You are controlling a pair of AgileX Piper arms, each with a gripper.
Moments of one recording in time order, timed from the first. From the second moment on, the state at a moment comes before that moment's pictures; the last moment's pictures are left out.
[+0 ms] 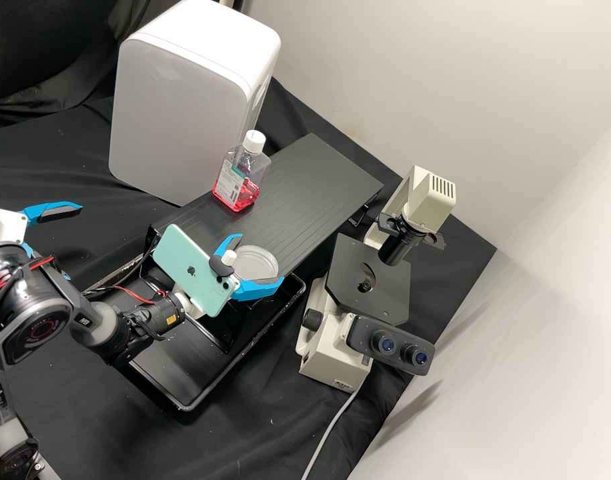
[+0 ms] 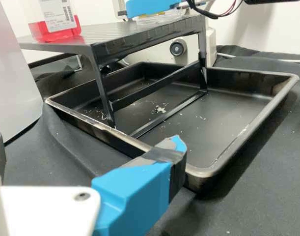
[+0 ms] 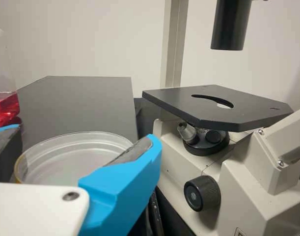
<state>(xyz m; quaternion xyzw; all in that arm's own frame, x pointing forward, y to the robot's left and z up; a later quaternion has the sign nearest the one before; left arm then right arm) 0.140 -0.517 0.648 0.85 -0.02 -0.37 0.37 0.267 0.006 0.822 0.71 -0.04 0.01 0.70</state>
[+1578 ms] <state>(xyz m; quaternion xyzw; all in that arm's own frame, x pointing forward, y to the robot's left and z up) 0.140 -0.516 0.644 0.86 -0.01 -0.37 0.36 0.267 0.013 0.814 0.72 -0.02 0.02 0.70</state>
